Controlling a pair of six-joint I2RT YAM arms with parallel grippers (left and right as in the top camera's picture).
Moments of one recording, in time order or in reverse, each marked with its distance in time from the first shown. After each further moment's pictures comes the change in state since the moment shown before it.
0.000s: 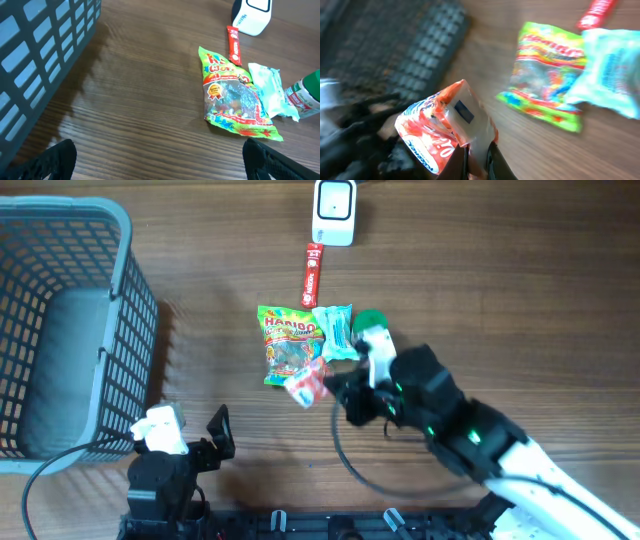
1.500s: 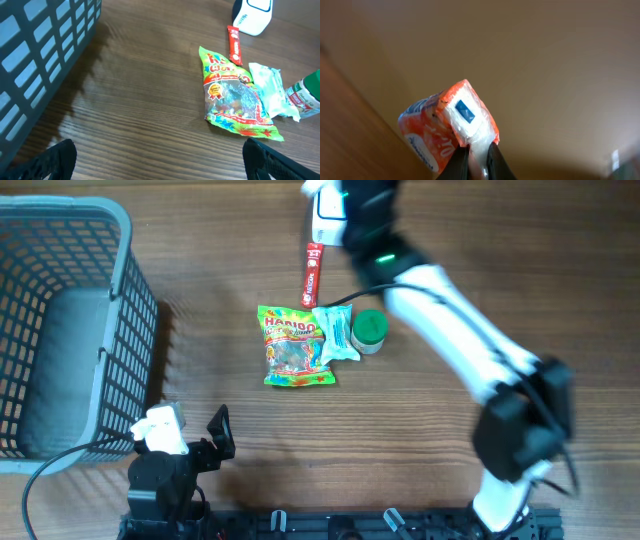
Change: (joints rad) left arm 0.000 0.000 -0.001 0.000 0.000 0.000; right arm -0.232 0.845 0.866 0.449 1.075 -1.894
